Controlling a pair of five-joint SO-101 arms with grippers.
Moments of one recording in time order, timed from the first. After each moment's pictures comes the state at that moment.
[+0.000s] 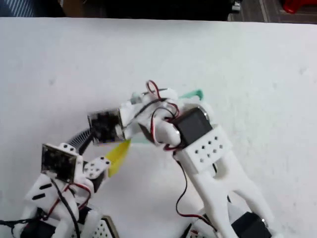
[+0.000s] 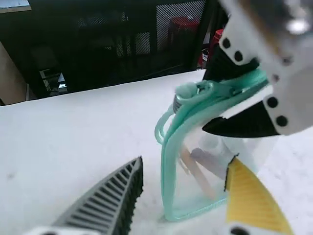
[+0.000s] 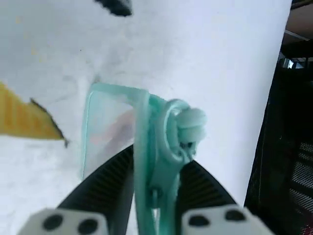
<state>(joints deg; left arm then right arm) 13.6 -105.0 62.9 69.7 0.5 -37.5 -21.0 5.1 76.7 71.3</state>
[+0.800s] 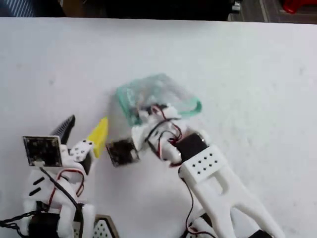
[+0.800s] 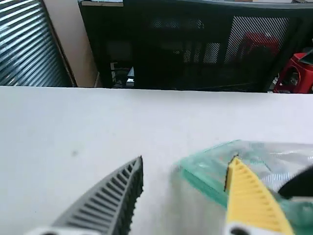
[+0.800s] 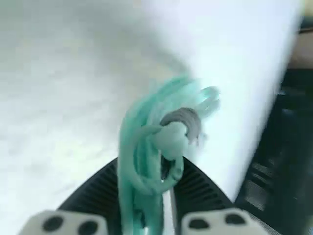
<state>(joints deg) -3.7 -104.8 68.9 61.5 3.9 -34.5 -35.6 44.5 48.0 89.2</state>
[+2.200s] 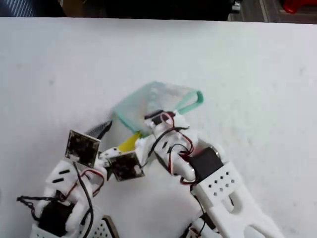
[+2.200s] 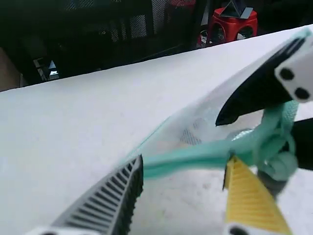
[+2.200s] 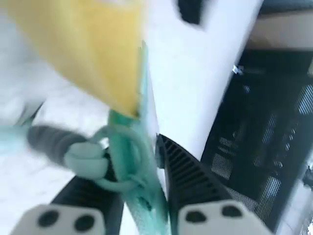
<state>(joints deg) 15.4 -105.1 78.1 58.0 0.0 -36.1 -48.7 41.8 49.9 84.2</state>
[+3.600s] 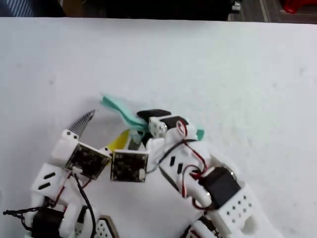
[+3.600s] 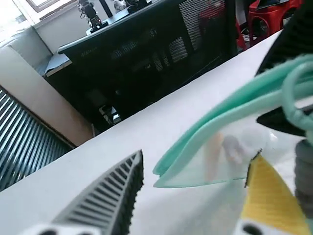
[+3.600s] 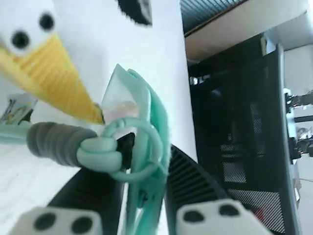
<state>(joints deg) 7.4 -104.7 71.4 55.3 -22.7 -42.2 -61.8 41.6 51.1 62.1</state>
